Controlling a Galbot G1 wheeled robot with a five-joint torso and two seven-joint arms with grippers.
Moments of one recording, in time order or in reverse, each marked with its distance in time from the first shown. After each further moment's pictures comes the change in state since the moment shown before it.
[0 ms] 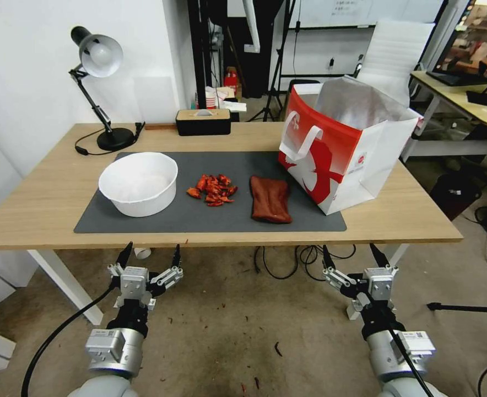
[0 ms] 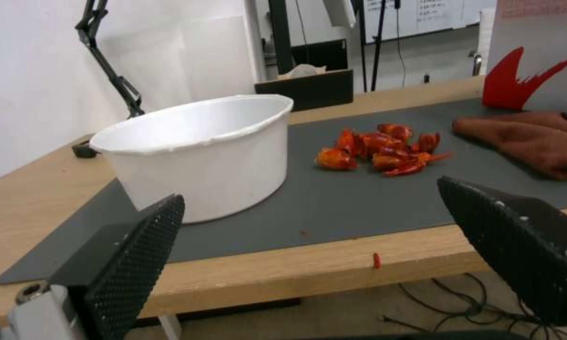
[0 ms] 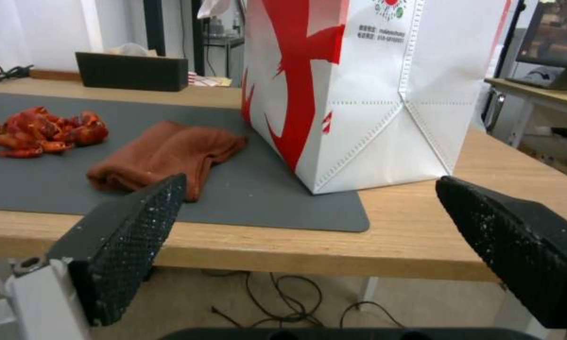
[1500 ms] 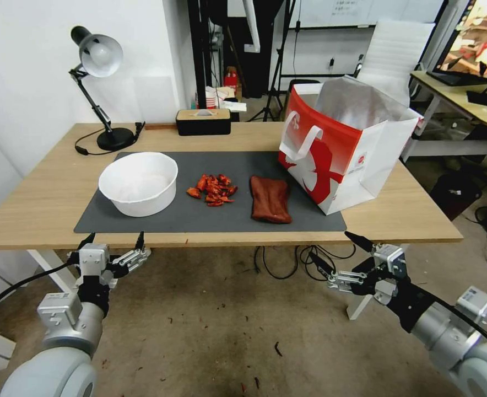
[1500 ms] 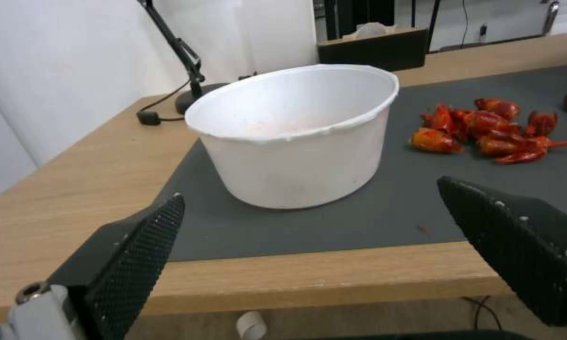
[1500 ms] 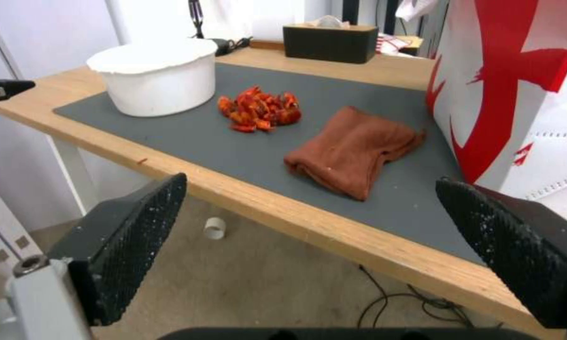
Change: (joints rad) left arm -0.076 0.223 -0.153 -0.078 -0.276 0.302 -0.157; right arm 0.081 -0.304 0.309 0.134 0.459 -0.425 -0.518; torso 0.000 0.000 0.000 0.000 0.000
